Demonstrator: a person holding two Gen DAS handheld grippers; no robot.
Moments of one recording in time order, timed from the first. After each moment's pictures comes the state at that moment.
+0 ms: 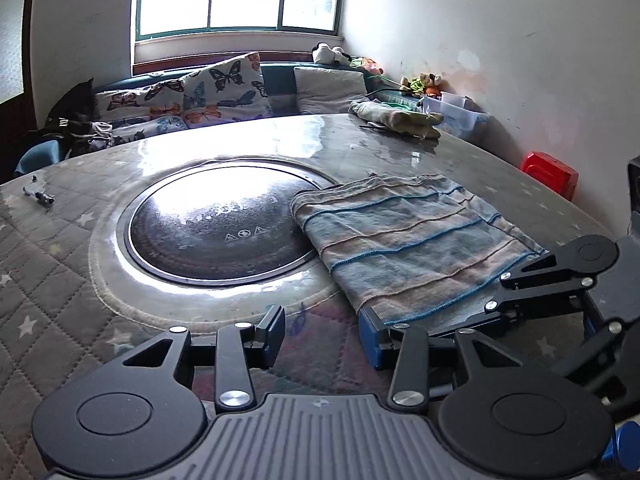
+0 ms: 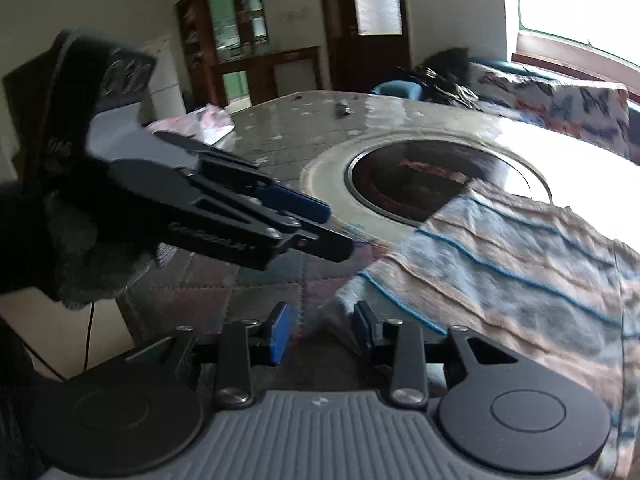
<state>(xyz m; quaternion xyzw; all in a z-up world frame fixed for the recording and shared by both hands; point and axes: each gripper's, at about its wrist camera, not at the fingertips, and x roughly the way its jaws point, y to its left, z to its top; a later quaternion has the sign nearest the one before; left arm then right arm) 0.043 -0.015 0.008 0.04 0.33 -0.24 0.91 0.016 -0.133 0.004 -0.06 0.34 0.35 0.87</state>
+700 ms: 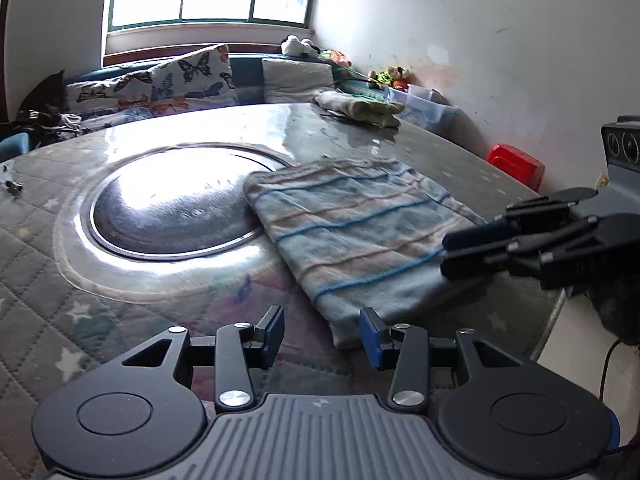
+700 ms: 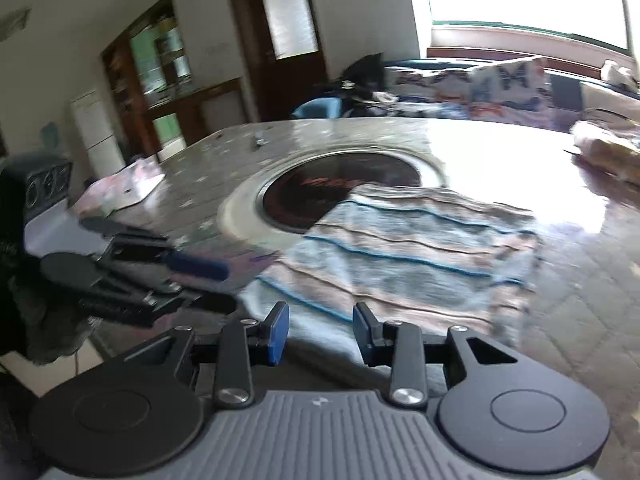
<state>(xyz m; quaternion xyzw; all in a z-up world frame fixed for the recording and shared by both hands) 0.021 -0.026 0.001 0.03 0.34 -0.29 0.89 -0.001 -0.207 0.028 0.01 0.33 0.24 0.91</state>
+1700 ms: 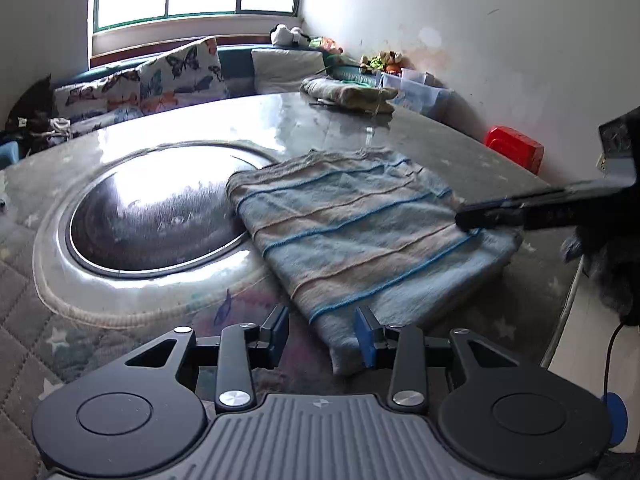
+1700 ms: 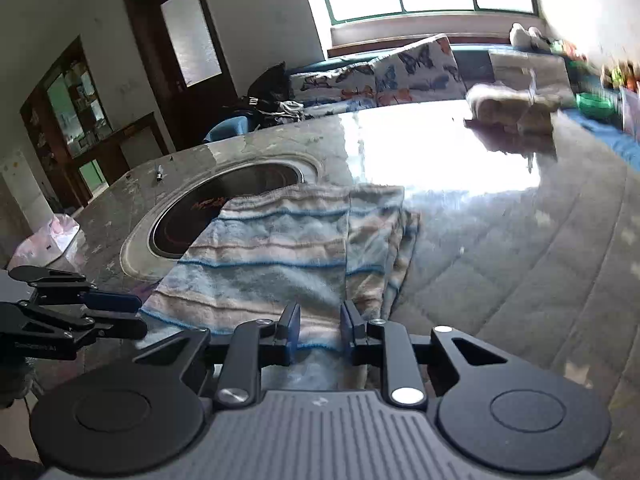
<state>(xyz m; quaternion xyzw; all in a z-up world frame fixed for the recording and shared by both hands) 0.038 -0.044 0.003 0.06 0.35 -0.30 0.89 0.022 -0.272 0.015 0.08 0.33 0.13 0.93</state>
